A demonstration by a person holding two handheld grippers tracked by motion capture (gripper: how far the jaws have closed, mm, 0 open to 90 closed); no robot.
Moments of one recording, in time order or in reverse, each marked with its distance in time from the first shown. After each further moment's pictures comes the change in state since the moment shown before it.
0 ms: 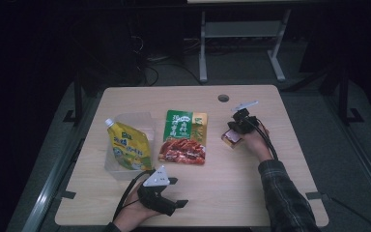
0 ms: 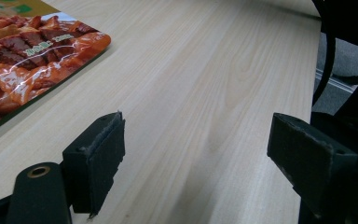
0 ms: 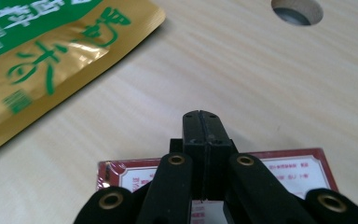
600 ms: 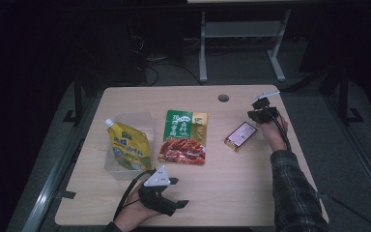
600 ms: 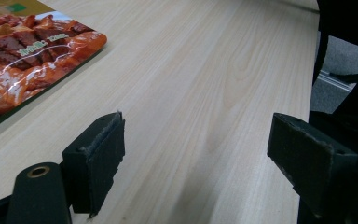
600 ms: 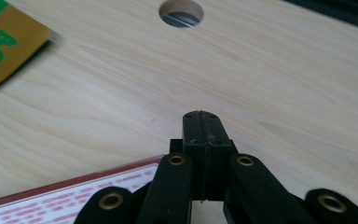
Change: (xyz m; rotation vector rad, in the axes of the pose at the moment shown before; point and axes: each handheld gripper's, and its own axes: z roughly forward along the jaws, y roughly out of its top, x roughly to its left) left arm 0.002 0.000 0.000 0.003 -0.005 0.001; right arm -0.066 0.002 -0.020 -0.014 -0.142 0.115
